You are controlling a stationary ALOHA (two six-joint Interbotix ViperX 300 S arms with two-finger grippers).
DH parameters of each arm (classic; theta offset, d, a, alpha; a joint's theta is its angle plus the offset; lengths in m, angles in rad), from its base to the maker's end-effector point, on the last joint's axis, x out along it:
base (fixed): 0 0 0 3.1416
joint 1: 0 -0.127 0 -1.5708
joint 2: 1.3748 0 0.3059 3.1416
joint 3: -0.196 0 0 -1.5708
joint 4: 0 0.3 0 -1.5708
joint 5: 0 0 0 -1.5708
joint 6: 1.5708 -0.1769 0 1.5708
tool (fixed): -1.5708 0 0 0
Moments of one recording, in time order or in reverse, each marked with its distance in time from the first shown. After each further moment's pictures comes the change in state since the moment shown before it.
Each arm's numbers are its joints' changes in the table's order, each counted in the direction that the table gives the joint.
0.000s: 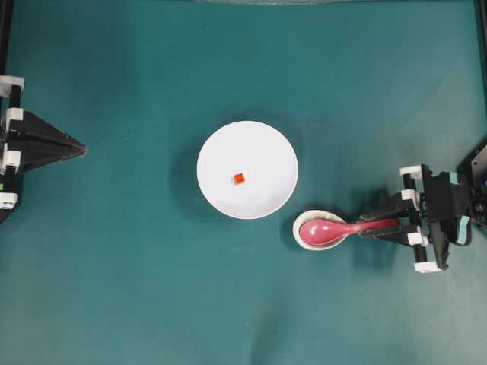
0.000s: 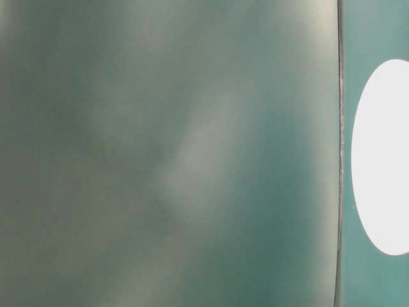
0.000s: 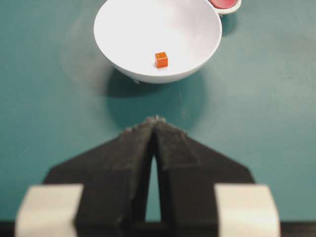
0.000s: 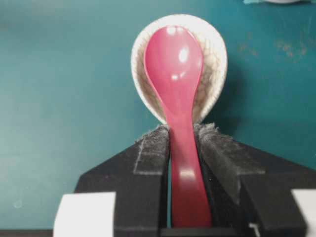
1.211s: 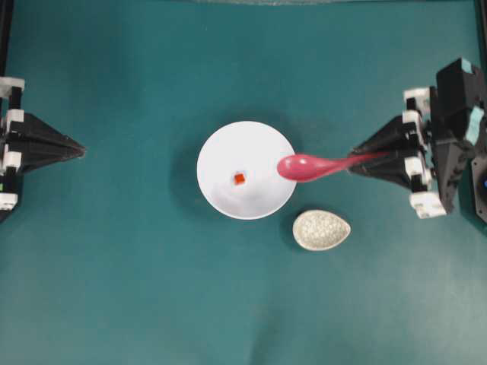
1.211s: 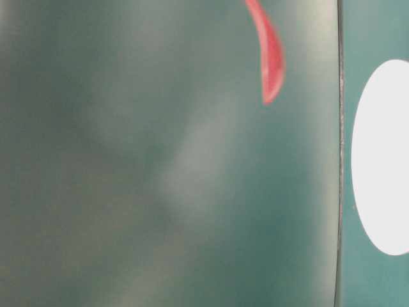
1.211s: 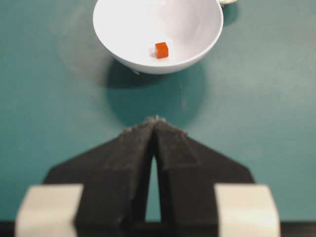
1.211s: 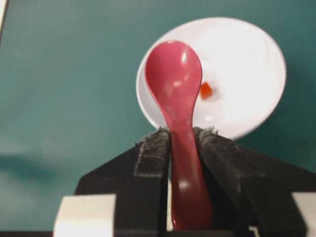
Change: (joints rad) left arm 0.000 -0.002 0.000 0.000 -0.025 0.000; right arm 0.492 0.598 -0.402 -0.025 -1.048 0.170
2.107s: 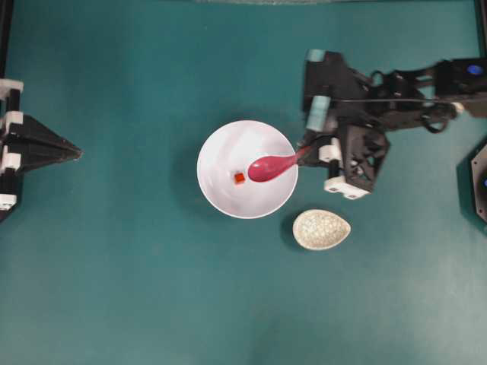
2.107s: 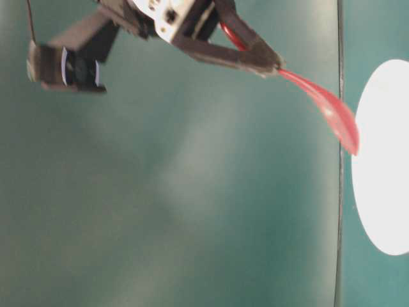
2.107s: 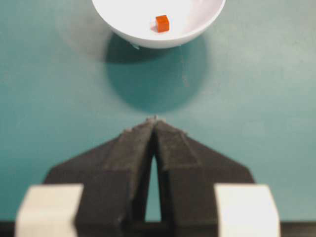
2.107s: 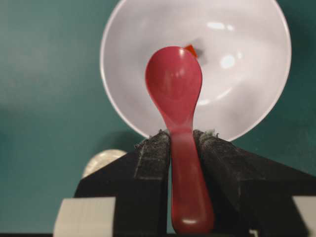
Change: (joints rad) left arm -0.002 0.006 0.000 0.000 -0.064 0.000; right arm 0.089 -0.446 -0.439 -0.120 -0.485 0.002
